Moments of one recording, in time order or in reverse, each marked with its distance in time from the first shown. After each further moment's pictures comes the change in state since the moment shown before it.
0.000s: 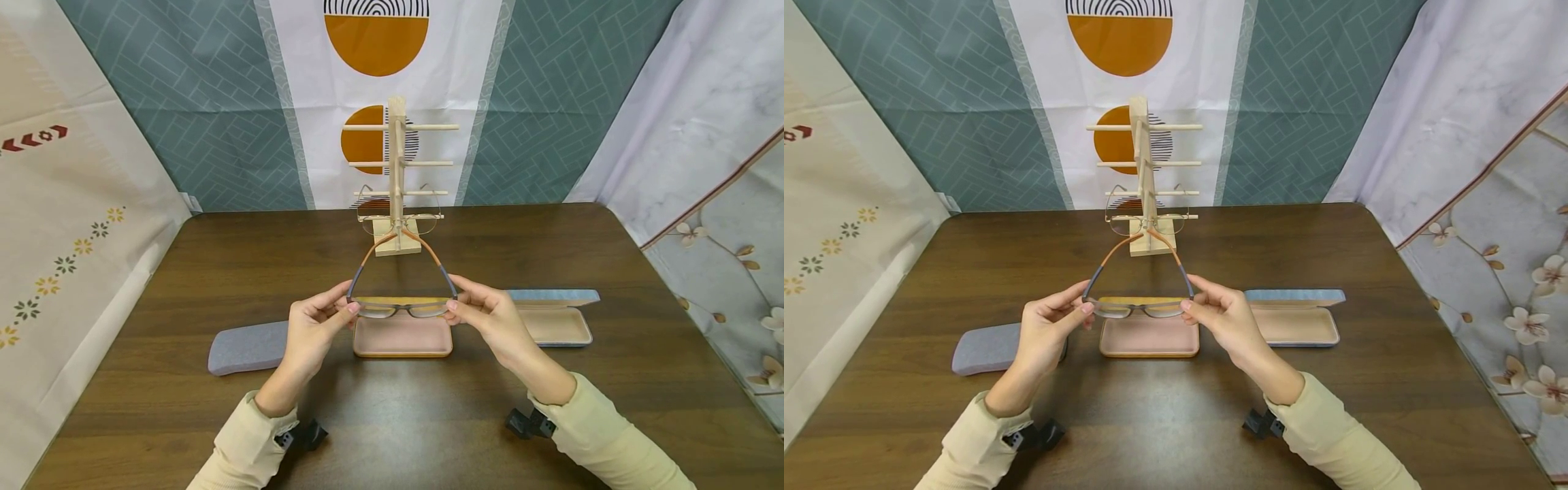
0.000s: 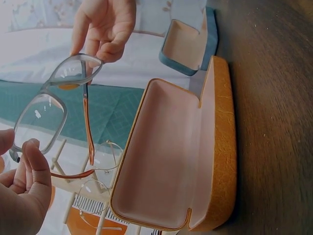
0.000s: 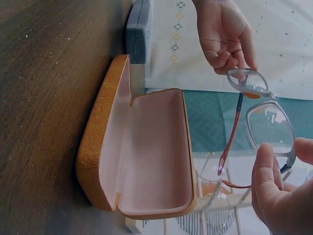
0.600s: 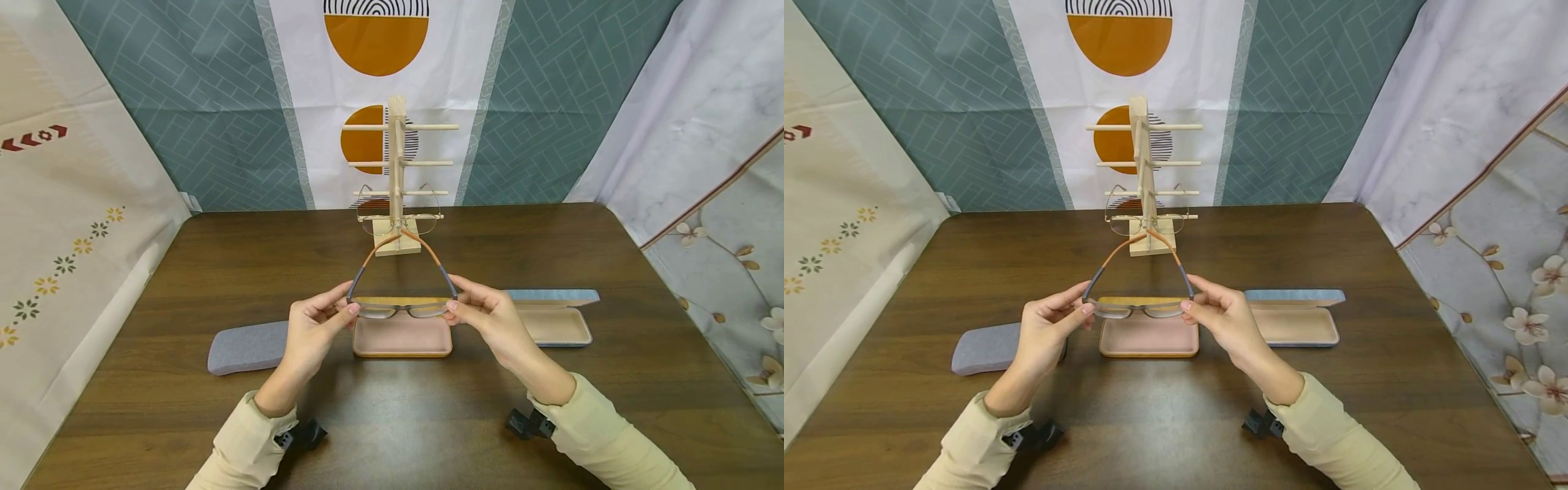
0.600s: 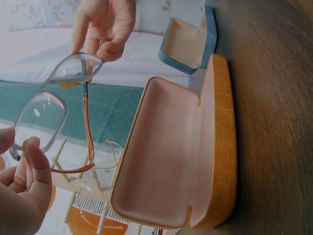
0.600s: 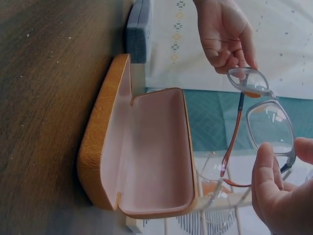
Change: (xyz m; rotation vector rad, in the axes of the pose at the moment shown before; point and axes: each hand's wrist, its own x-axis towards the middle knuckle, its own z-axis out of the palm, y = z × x) left_hand 0.000 -0.001 -0.002 0.048 -0.030 0.024; right_hand -0.001 0.000 0.000 0.010 0.003 -0.005
